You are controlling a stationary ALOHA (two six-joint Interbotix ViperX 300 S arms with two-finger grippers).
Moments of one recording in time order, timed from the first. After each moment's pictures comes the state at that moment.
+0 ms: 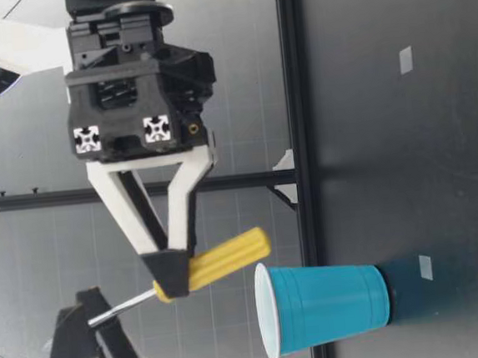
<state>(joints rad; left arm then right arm) 0.02 -0.19 1.08 0.06 -1.10 -0.15 0.01 0.13 0.70 0.04 -0.79 0.14</state>
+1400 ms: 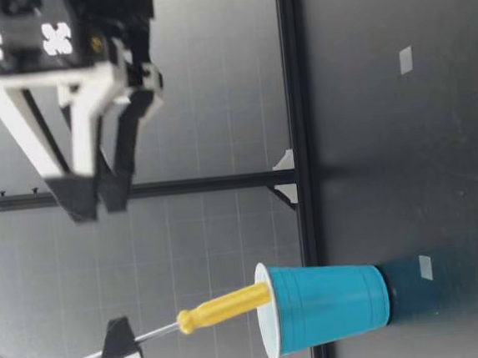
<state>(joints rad) 0.16 -0.26 1.17 -0.18 -1.10 0.15 0.01 -0.08 0.85 0.08 -0.80 0.15</state>
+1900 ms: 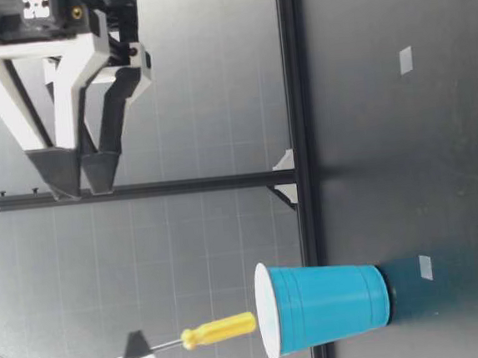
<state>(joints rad) 0.40 -0.23 1.16 -0.23 -1.10 0.29 0.01 -0.11 0.87 0.08 -0.80 0.15</state>
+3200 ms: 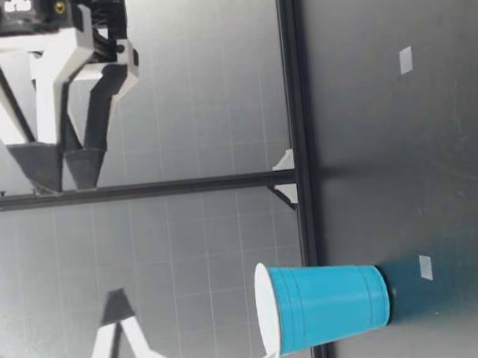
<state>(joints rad) 0.29 -0.19 1.09 -0.06 -1.10 0.04 0.01 -0.13 0.87 0.08 -0.80 0.15</state>
